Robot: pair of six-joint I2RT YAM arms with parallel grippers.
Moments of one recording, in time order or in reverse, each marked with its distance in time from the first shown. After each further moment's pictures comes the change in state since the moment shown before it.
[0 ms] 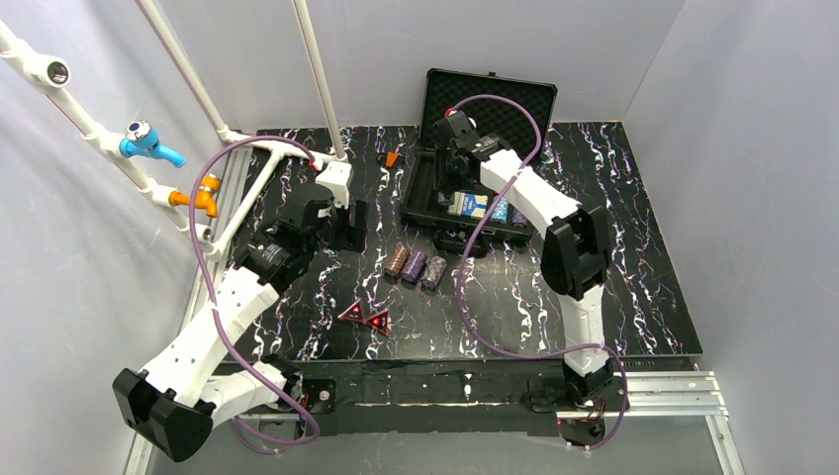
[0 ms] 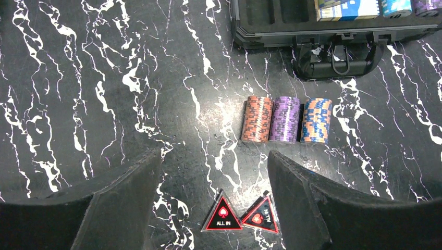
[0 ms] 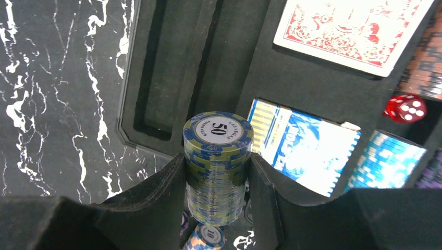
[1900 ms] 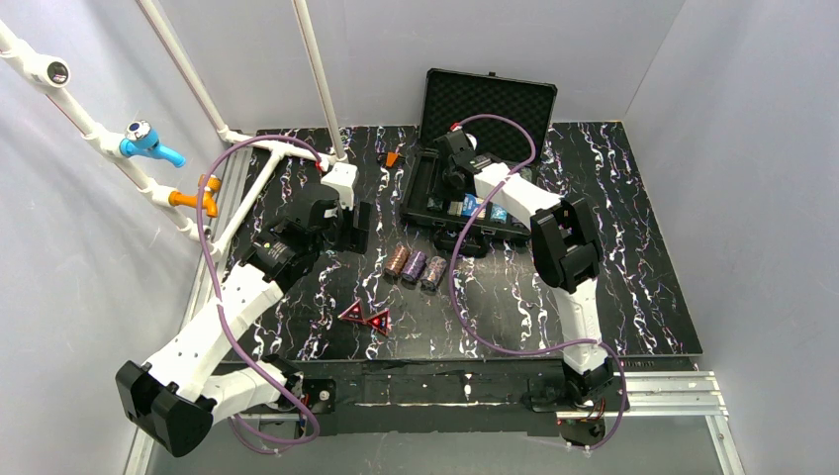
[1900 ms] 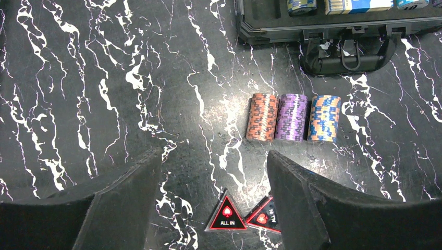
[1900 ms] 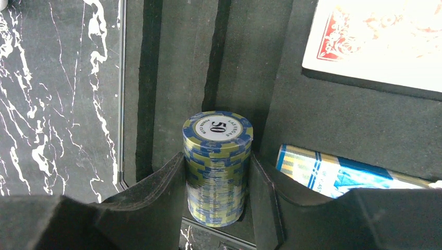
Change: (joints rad) left arm -0.029 0.024 0.000 -0.001 -0.037 0.009; right arm -0.026 0.106 -0.143 0.278 -0.077 0.179
